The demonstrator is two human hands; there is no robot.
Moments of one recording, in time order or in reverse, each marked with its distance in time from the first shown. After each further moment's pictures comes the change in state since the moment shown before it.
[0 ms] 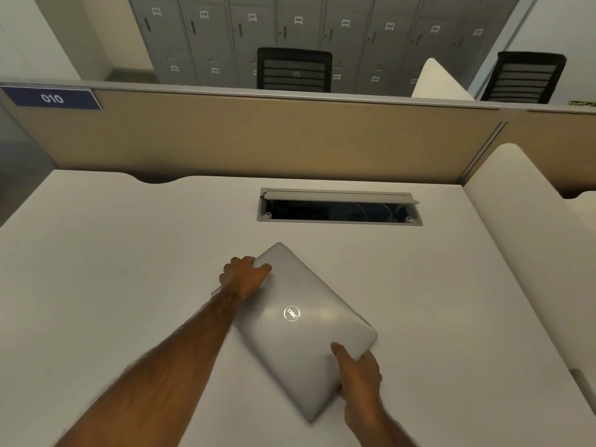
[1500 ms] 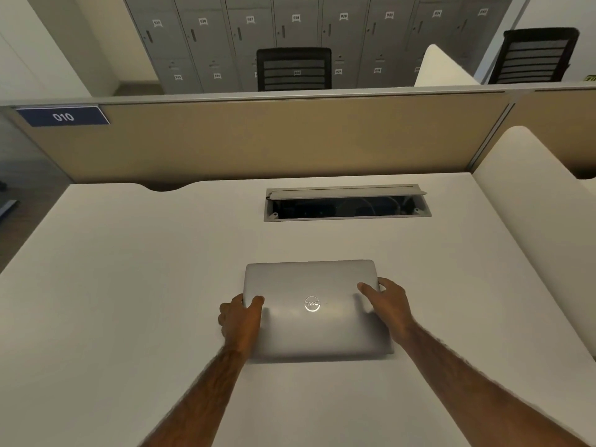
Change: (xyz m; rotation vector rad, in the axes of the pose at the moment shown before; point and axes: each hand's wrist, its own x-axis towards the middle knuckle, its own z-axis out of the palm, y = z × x) left_hand -0.069 -0.050 0.037 -0.542 0.171 -0.175; right_hand 0.105 -0.091 -0.018 -0.286 -0.155 -0.367
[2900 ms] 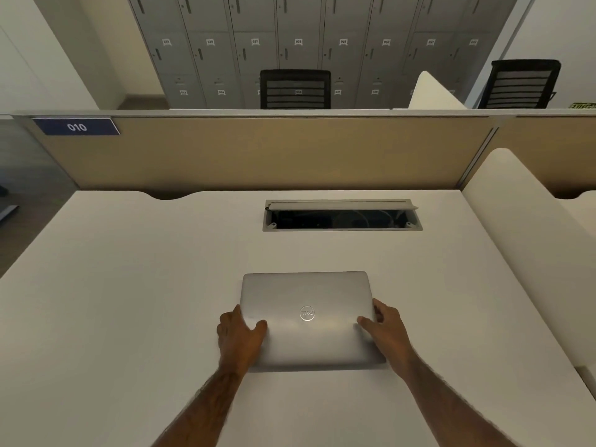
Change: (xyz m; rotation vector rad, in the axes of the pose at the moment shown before) left_hand -0.014 -0.024 0.001 0.233 0.008 0.164; right_hand -0.043 0.019 -0.018 -0.115 -0.092 -0.101
